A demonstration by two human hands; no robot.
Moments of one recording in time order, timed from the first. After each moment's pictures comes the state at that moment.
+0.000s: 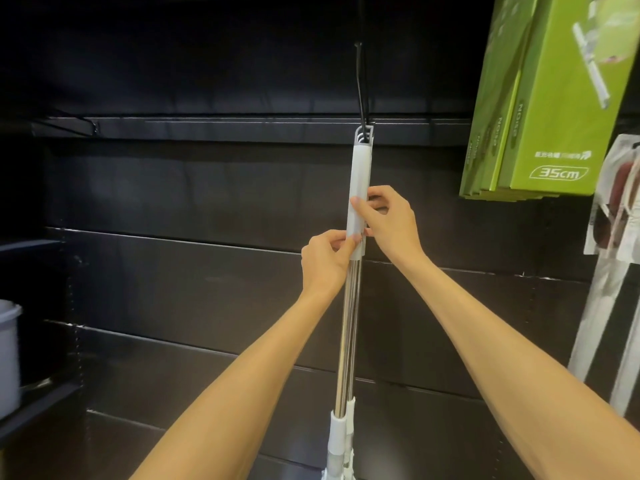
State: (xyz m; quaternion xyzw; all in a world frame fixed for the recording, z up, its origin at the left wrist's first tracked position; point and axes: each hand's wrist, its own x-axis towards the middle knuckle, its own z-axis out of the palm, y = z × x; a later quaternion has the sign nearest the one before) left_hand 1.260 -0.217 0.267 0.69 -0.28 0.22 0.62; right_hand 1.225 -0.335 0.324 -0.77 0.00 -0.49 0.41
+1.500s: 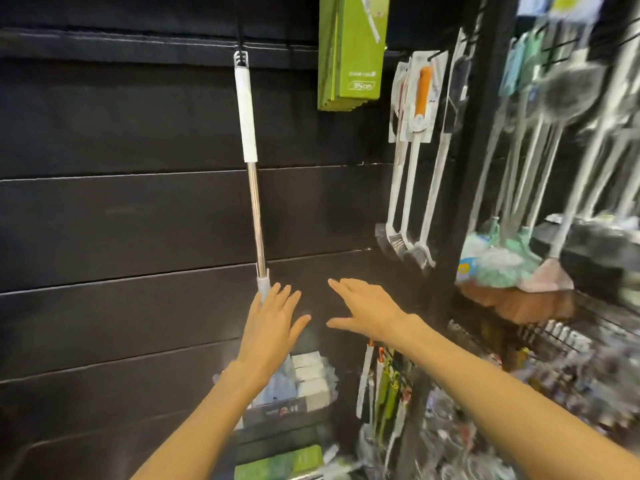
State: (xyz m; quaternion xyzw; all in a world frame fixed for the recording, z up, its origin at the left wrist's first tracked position) left_hand 1.057 -0.084 0.036 0.83 -0.51 0.17 0.17; right_hand 0.905 -0.255 0.077 -0.98 0.21 -0.07 0.00
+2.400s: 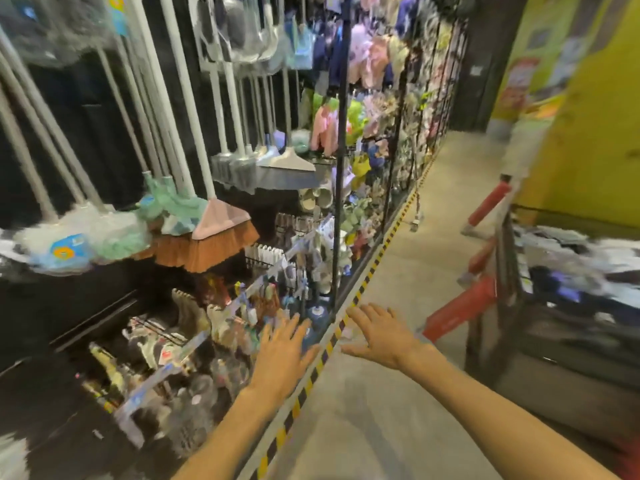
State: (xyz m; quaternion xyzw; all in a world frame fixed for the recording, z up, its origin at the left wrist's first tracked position) left_hand 0.518 -0.342 -0.091 0.58 -0.81 -0.03 0.08; right_hand 0.277 -0.347 -0.055 -0.79 0.61 0.06 0.07
